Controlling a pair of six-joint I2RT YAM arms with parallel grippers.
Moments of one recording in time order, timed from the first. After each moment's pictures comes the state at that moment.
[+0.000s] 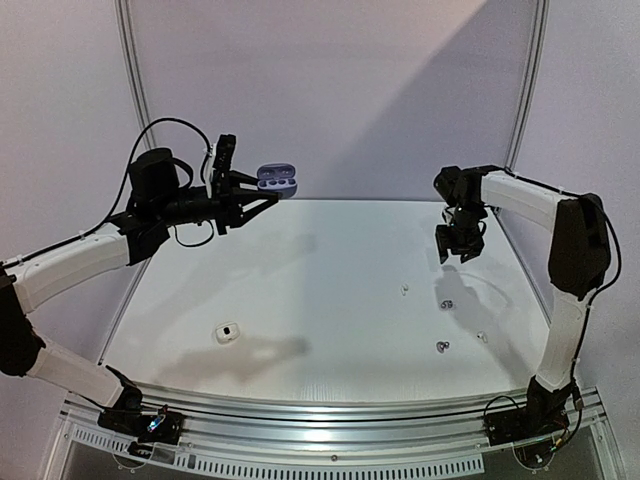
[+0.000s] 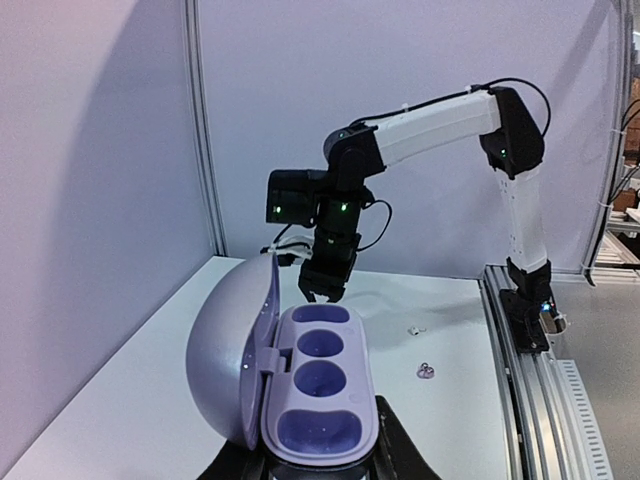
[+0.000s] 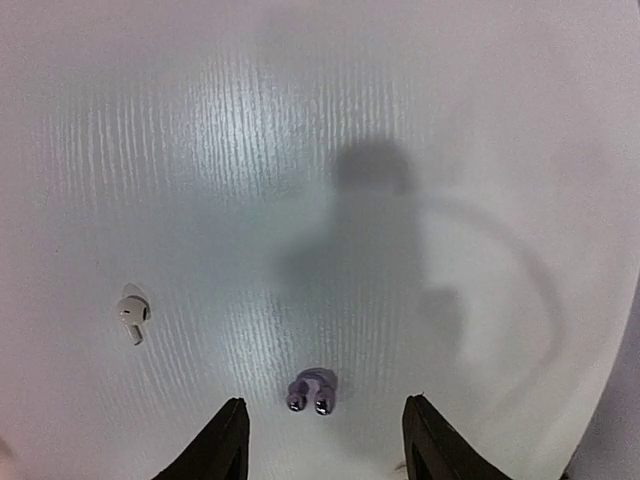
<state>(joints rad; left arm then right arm) -0.49 1.33 1.01 0.32 0.82 0.04 0.35 1.94 1.66 -1.11 0.16 0.39</state>
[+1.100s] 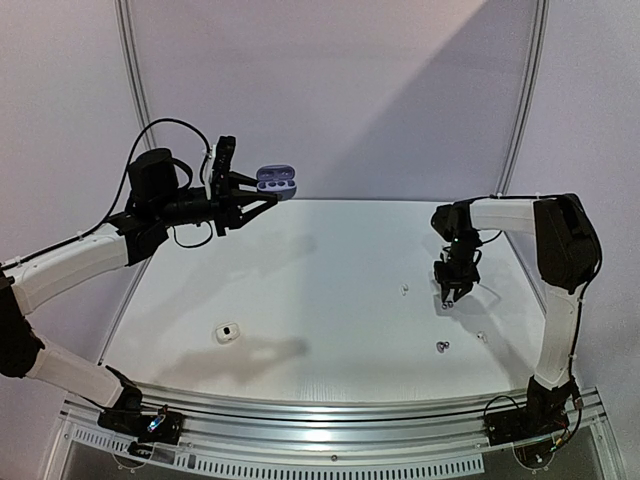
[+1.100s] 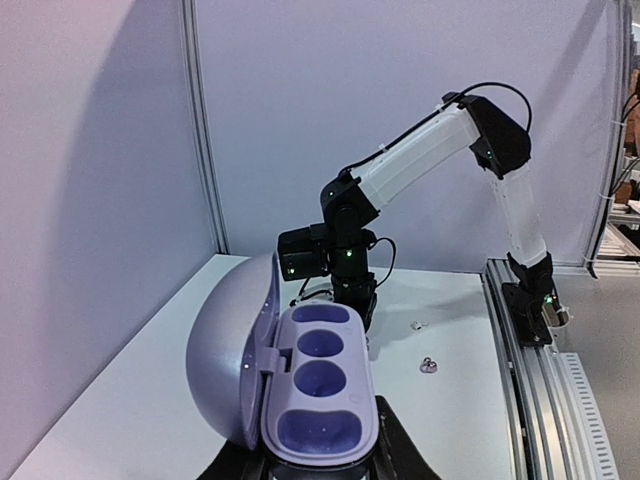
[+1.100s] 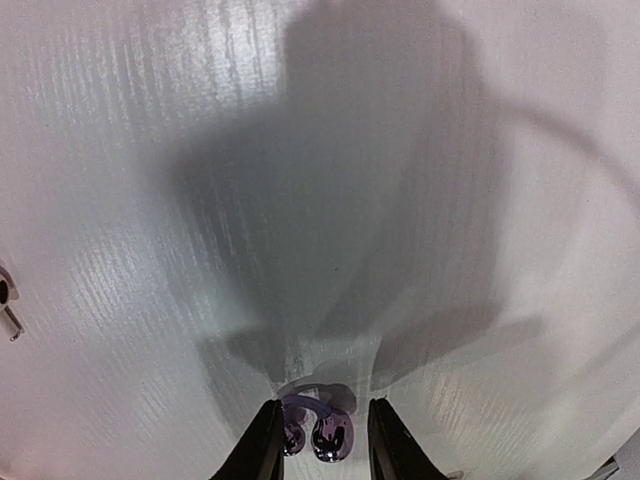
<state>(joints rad) -0.49 1.32 1.01 0.29 0.82 0.07 0.33 2.05 1.47 -1.05 0.02 0.43</state>
